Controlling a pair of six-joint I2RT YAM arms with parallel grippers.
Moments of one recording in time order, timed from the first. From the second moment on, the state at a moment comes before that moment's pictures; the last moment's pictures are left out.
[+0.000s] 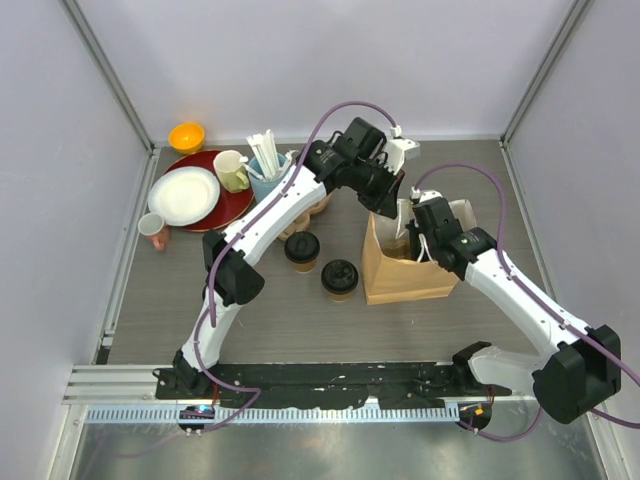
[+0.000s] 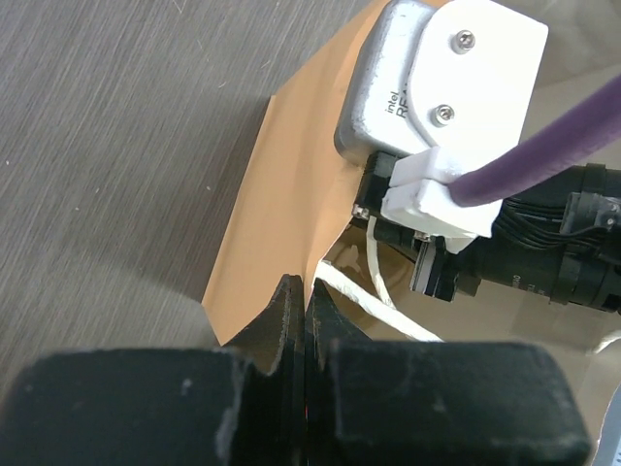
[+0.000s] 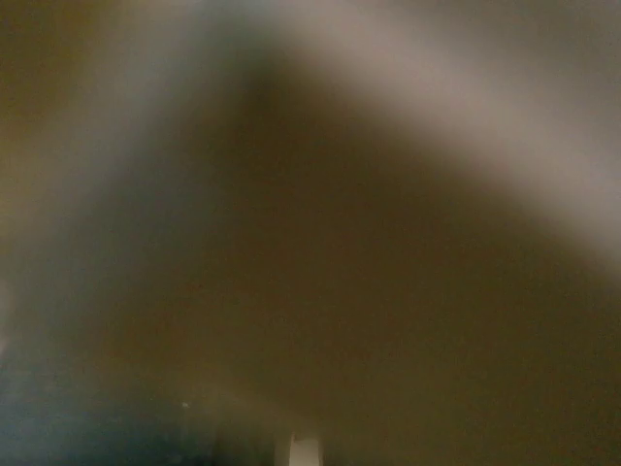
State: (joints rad) left arm -0.80 2.23 2.46 -1.02 0.50 -0.05; right arm 0.45 1.16 0.93 -0.70 0.20 0.27
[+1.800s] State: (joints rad) left arm -0.83 1.97 2.03 -0.71 0.50 -0.07; right arm 0.63 1.02 0.86 -0.68 0.38 0.42
